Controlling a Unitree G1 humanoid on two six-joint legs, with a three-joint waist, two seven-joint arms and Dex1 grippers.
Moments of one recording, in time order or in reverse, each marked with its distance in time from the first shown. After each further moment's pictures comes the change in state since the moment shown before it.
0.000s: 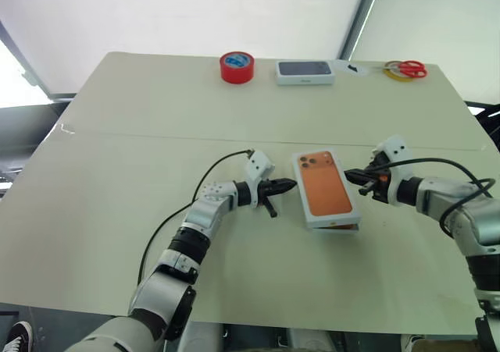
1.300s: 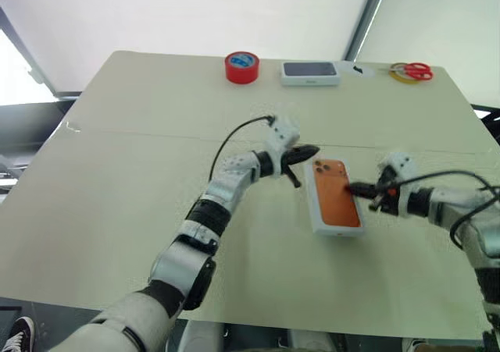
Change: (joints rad) left arm -0.245 -0.077 0.007 0.260 0.121 -0.178 0.145; right arm 0.121 -0.009 -0.046 -0.070 -0.092 -0.042 0.215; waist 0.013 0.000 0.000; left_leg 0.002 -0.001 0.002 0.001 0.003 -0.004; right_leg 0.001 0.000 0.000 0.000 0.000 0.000
